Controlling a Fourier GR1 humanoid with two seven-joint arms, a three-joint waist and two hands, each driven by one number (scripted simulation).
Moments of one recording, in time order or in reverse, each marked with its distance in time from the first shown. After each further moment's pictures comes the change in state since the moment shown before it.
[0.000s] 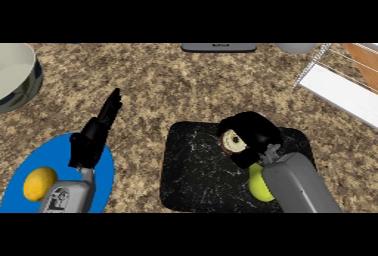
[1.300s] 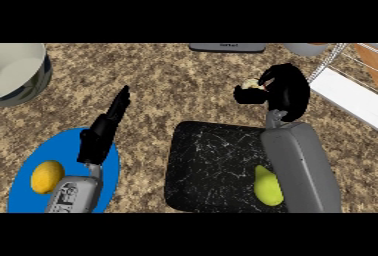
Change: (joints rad) left arm -0.034 -0.025 -0.016 0.020 -0.013 -0.014 0.004; right arm -0.204 0.107 -0.264 0.046 0.159 -0.756 0.738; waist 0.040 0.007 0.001
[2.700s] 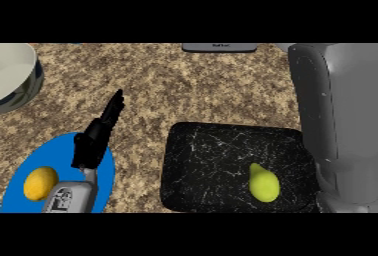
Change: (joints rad) left arm 0.037 0.008 0.016 -0.017 -0.002 0.005 0.002; right arm -0.511 -0.100 -0.184 0.040 0.587 0.124 0.175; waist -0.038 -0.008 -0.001
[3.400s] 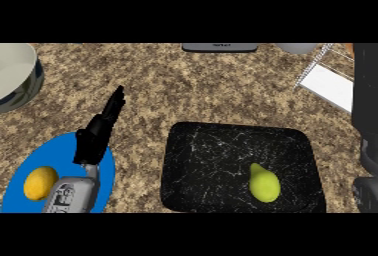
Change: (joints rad) left arm -0.029 -0.008 0.007 0.014 -0.008 0.012 0.002; right arm -0.067 -0.175 -0.121 0.113 0.040 0.029 -0.093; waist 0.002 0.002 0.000
